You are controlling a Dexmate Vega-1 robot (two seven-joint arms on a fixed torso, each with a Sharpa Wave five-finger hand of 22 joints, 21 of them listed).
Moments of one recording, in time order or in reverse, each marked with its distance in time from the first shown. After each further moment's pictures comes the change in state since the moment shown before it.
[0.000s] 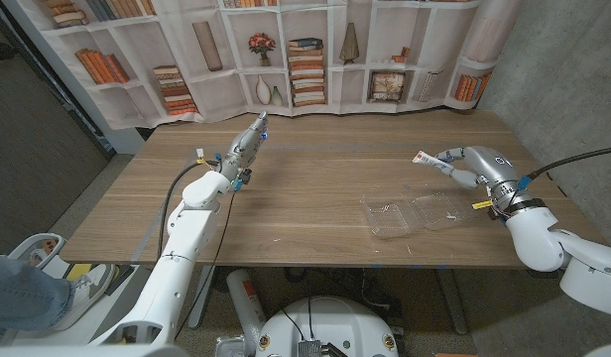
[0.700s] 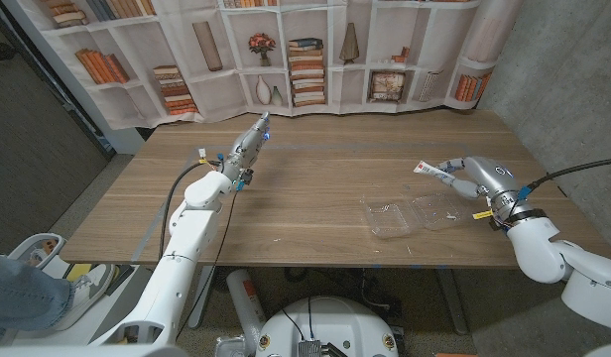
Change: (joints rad) left arm 0.001 -0.003 0.009 -0.008 0.011 0.008 0.005; left_hand 0.000 0.000 0.000 0.000 0.000 0.000 0.000 0.000 0.000 0.000 0.000 0.000 0.000 0.000 0.000 0.000 0.000 0.000 0.000 0.000 0.000; right arm -0.053 0.042 0.024 -0.002 -0.044 -0.012 0.024; right_hand 0.000 0.000 -0.003 0.003 -0.001 0.000 0.000 -0.001 0.000 -0.004 -0.004 -0.004 0.000 0.000 0.000 -0.009 0.000 0.000 0.000 0.000 0.000
